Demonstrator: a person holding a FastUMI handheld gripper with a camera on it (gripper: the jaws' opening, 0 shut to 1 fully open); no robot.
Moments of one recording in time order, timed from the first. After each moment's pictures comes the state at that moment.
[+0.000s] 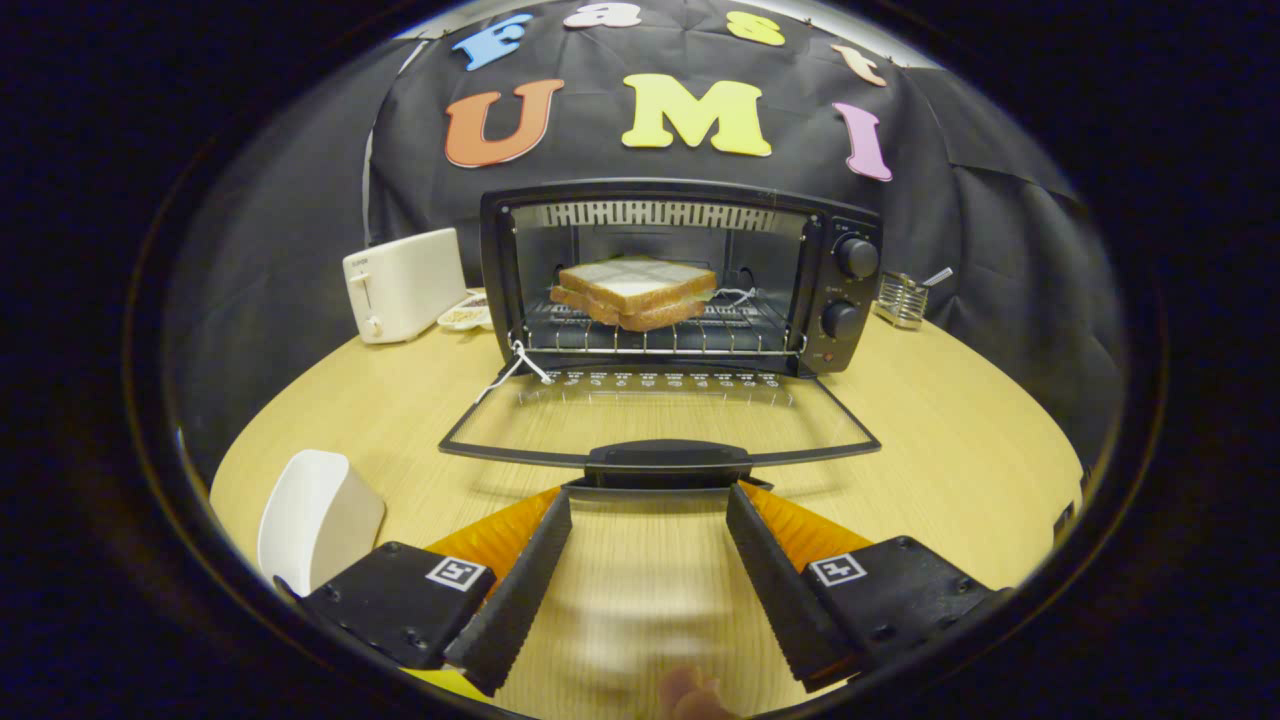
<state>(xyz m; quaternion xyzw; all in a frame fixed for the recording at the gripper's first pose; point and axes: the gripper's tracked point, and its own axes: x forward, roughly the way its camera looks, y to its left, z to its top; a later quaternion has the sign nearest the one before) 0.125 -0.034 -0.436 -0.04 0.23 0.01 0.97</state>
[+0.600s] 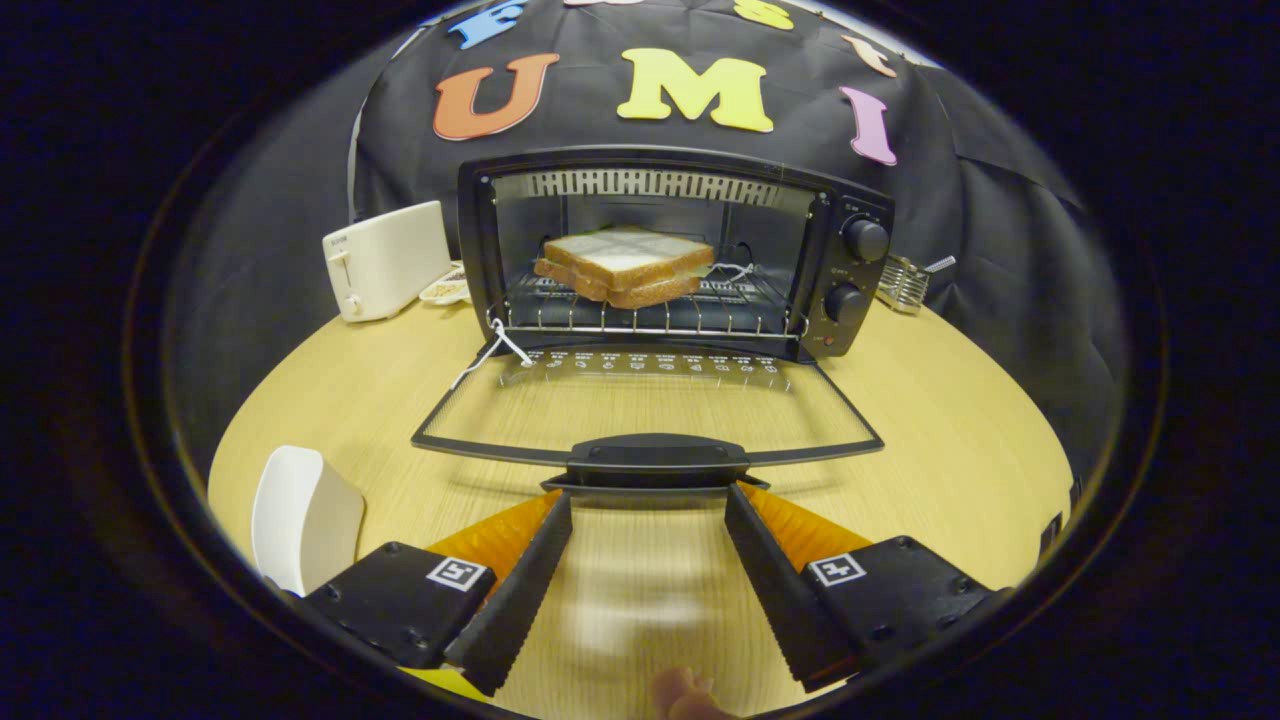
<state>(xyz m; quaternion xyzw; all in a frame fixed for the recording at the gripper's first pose) 0.129 -0.037 -0.432 -0.04 0.25 0.00 0.97</state>
